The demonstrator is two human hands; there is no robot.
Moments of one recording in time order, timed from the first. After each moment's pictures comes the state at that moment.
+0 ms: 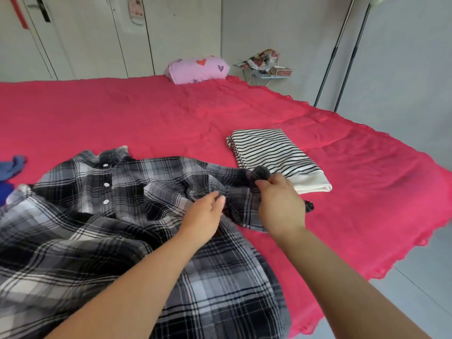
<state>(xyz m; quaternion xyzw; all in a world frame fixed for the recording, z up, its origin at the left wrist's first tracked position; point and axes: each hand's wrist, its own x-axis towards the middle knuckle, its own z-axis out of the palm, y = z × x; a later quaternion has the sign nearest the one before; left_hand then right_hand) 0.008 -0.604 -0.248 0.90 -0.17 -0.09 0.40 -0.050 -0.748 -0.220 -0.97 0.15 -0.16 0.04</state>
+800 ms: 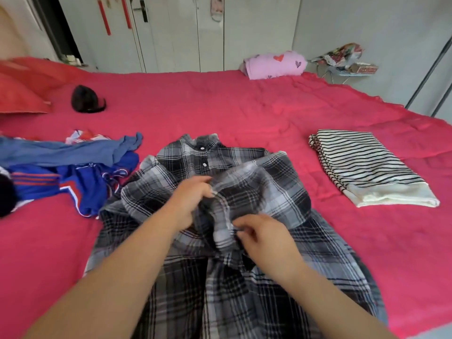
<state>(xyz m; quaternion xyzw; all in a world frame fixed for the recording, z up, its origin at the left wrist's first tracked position) 0.009 -0.405 -0.208 0.74 0.09 -0.11 0.66 -0.076 -0.559 -0.243 -0.95 -0.09 -0.09 0.30</state>
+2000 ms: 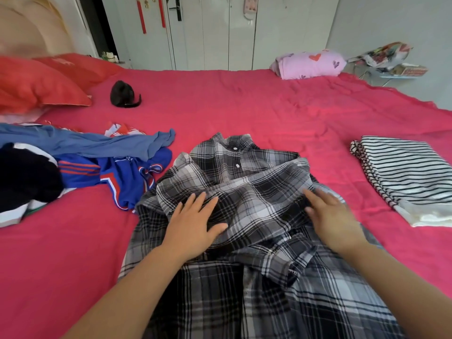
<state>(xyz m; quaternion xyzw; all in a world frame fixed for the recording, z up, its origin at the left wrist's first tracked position) -0.006 -0.320 -0.275 0.99 -0.09 -0.03 0.06 0.007 -0.617 -0.270 -0.99 -0.01 -0.09 0.09</state>
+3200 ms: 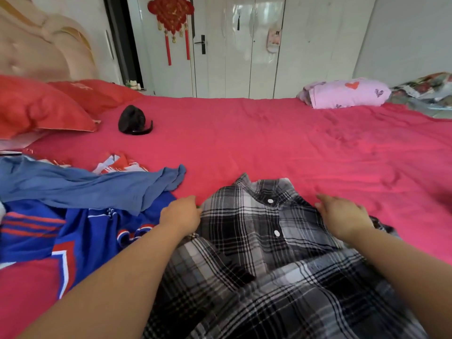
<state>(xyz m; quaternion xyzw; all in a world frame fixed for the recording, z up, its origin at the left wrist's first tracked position) 0.264 -0.241 -0.301 0.99 0.08 0.02 0.13 0.281 -0.560 -0.288 -1.00 0.01 -0.03 0.04</state>
